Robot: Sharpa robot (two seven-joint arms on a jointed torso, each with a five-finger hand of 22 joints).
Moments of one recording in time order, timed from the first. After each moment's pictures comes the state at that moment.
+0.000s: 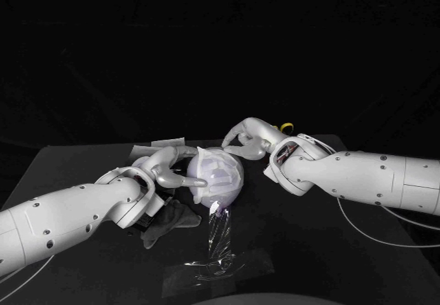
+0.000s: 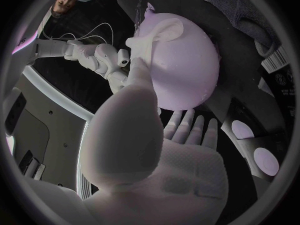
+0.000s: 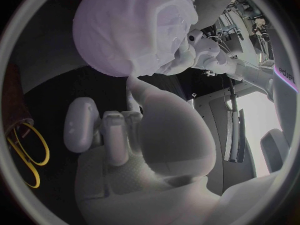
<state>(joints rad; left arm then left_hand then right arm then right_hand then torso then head) 1.22 -0.69 -0.19 1.43 -0.77 -0.38 0.12 1.54 -0.29 -0.20 0.30 0.05 0.42 0.15 0.21 0.18 0.47 0.20 0.06 0.05 0.25 0.19 0.06 0.17 0.13 0.19 0.28 0.04 0.03 1.28 -0.79 -0.19 1.53 -1.13 -0.62 0.00 1.39 -0.03 0.41 0.02 0.04 1.13 0.06 0.28 0.36 1.47 -0.01 1.57 1.31 1.47 -0.06 1.57 1.31 0.08 1.39 0.05 1.28 1.31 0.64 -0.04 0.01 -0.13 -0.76</state>
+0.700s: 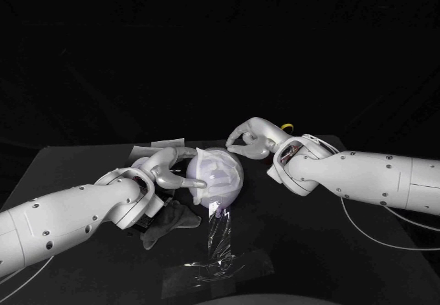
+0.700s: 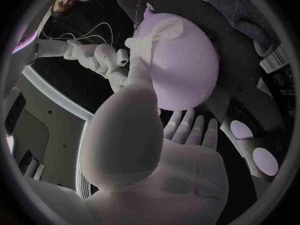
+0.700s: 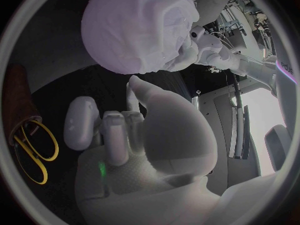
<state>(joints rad) 1.22 -0.69 -0.19 1.43 -0.77 -0.38 0.12 1.54 -0.29 -0.20 0.30 0.05 0.42 0.15 0.21 0.18 0.47 0.20 0.06 0.05 0.25 0.19 0.06 0.17 0.13 0.19 0.28 0.04 0.03 1.29 -0.83 -0.19 1.56 -1.09 -0.62 -0.02 1.30 -0.07 0.43 0.02 0.05 1.04 0.09 0.27 0.45 1.46 0.01 1.57 1.31 1.47 -0.06 1.57 1.31 0.08 1.38 0.05 1.25 1.31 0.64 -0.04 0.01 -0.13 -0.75</state>
